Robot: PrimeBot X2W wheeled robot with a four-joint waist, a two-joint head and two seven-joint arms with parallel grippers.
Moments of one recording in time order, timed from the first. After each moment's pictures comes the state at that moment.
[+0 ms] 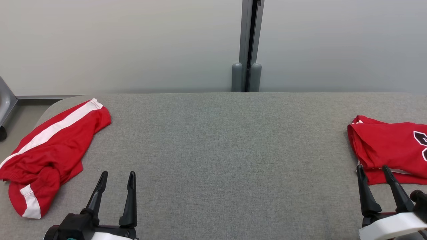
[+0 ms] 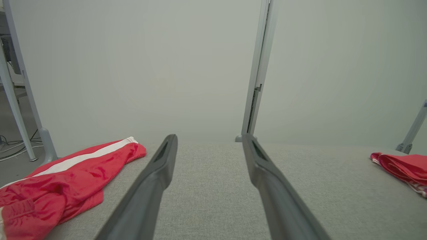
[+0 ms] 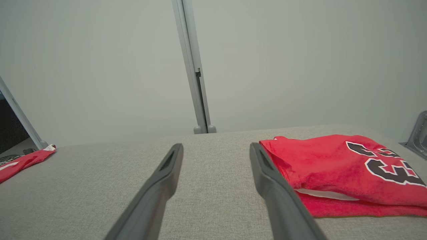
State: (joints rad) left arm 0.10 0.07 -0.07 0.07 -0.22 -0.04 -0.26; right arm 0.01 -0.22 0.08 0.21 0.41 0.13 -0.25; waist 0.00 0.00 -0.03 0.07
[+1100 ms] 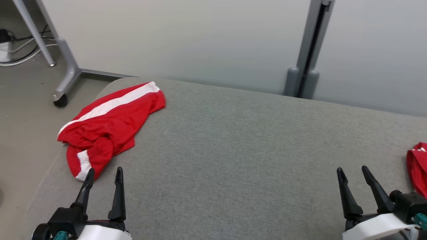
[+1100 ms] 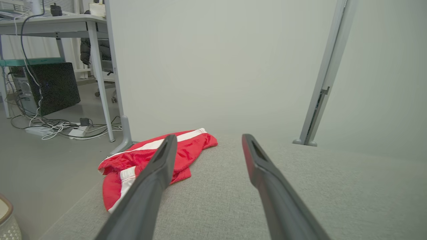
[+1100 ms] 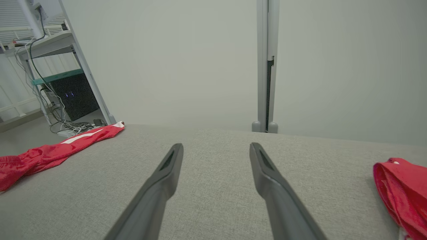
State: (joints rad) left arm 0.05 0.07 -0.02 0.13 -0.20 -0.04 -0.26; right arm 0.00 -0.20 0.13 0.19 0.38 0.13 -0.23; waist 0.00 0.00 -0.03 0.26
